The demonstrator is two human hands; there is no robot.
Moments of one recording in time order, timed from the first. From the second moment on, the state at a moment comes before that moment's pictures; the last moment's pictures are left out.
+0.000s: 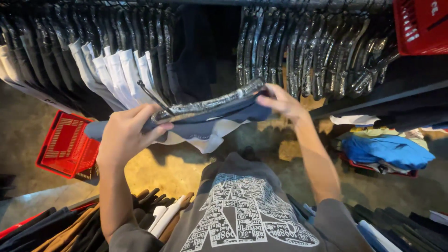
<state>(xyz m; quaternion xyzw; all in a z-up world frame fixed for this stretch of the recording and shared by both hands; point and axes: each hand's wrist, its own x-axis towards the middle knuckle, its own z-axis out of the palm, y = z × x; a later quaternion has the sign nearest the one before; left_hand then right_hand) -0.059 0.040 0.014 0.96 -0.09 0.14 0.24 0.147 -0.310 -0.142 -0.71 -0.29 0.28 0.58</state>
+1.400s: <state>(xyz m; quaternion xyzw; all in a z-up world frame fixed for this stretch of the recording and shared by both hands) 0.040 0.020 -0.014 0.89 -0.23 0.04 0.39 0.098 -0.368 0.062 -0.82 -0.53 -0.07 0.23</state>
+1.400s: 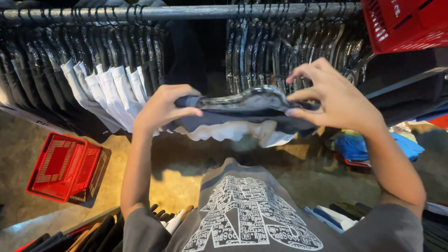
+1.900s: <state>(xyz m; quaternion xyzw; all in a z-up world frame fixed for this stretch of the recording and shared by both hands) 0.109 0.001 -0.116 0.82 -0.20 0.11 0.53 0.099 -0.330 -0.013 -0.81 -0.45 0.06 0.38</state>
